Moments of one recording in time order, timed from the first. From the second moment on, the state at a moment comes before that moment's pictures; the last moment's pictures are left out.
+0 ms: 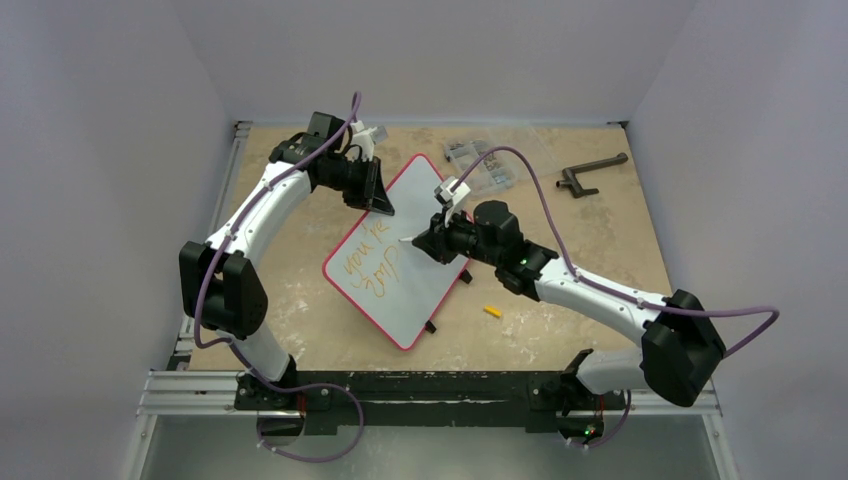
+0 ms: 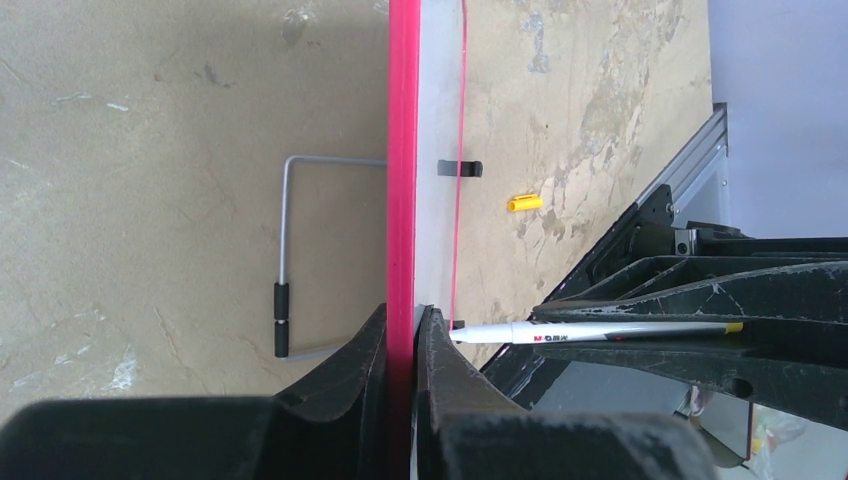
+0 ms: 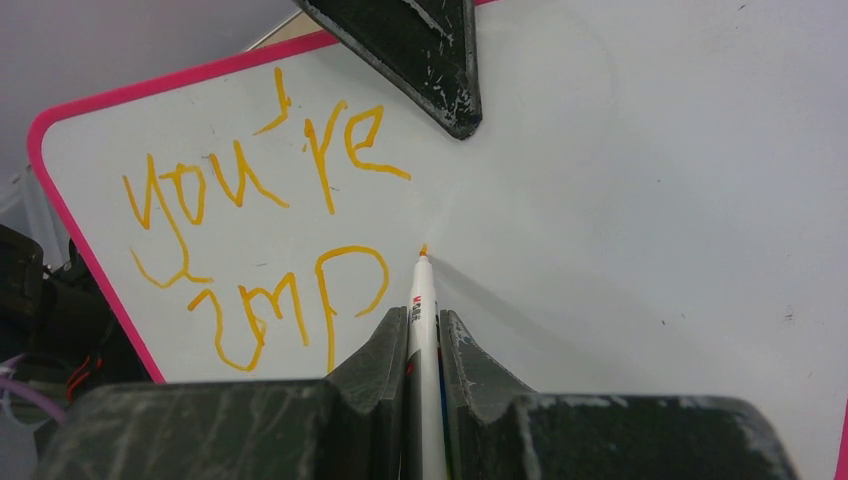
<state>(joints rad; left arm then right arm) -0.30 1.69 1.56 -0.86 0.62 -0.17 0.78 1.32 0.85 0.19 -0.19 0.20</state>
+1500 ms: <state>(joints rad) -0.30 1.69 1.56 -0.87 0.62 -0.17 0.78 1.35 0.91 0.16 -0.18 0.19</state>
